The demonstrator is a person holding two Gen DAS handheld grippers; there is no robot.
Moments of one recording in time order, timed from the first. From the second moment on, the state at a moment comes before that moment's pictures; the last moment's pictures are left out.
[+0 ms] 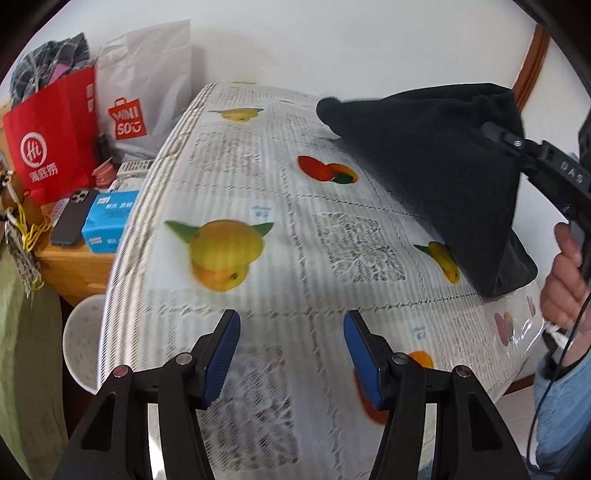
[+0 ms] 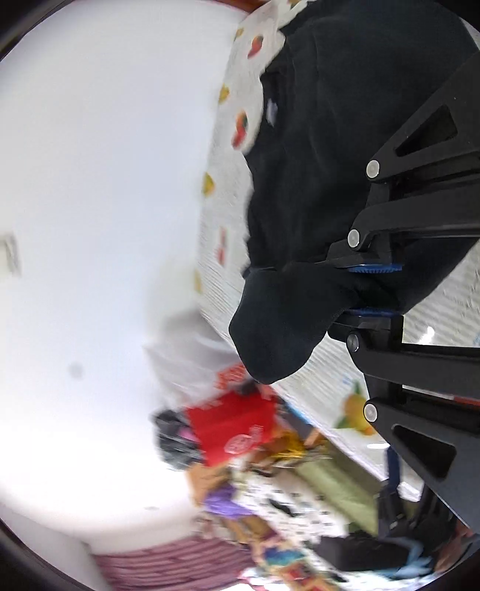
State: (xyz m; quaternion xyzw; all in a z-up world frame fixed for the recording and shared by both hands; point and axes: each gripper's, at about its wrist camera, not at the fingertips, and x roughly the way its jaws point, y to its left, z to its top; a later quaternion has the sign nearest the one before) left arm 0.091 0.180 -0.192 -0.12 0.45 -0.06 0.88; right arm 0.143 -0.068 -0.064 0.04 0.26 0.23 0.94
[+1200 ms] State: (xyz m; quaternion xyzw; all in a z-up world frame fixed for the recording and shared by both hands) left arm 0.145 -0.099 -0.198 0.00 0.44 -0.17 0.88; right arm 0.222 -0.251 -0.164 0.17 0.39 0.25 0.87
